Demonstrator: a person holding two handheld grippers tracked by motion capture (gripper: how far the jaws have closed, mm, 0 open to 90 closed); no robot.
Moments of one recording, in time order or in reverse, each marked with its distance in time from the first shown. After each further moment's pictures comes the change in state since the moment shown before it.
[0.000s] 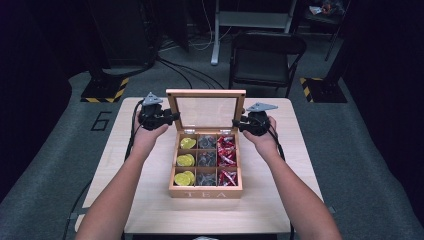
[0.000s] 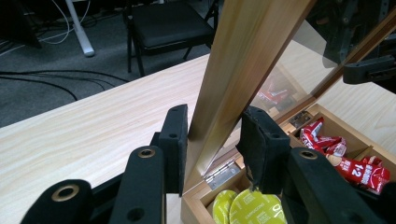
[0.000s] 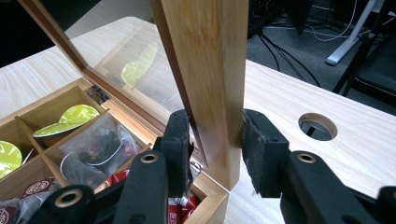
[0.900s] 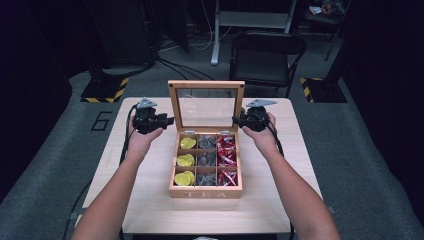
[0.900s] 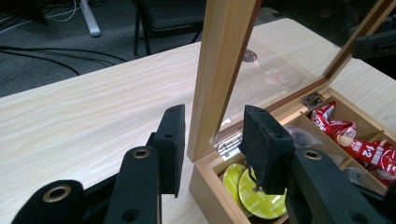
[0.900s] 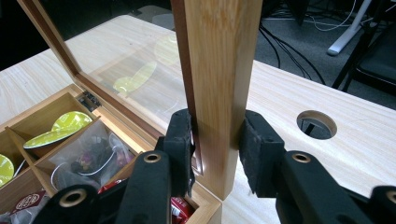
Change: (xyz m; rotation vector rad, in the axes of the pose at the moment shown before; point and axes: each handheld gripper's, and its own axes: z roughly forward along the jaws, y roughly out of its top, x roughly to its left) left arm 0.010 -0.017 -0.012 0.067 0.024 -0.047; right arm -0.008 0.009 0.008 0.032 -0.001 0.048
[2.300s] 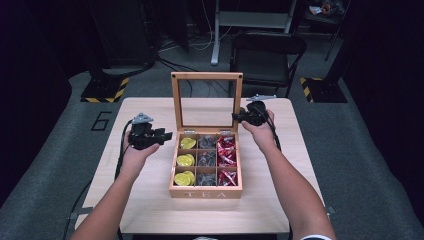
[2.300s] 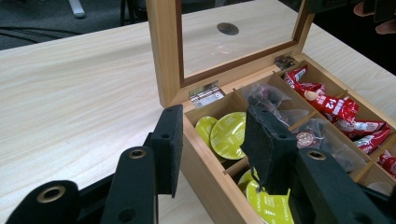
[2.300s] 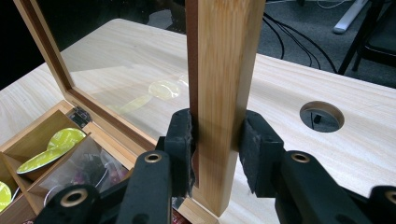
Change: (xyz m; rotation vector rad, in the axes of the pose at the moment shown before) left arm -0.017 -0.036 -0.020 0.021 -0.044 -0.039; right arm -0.013 0.008 0.014 0.033 0.010 0.099
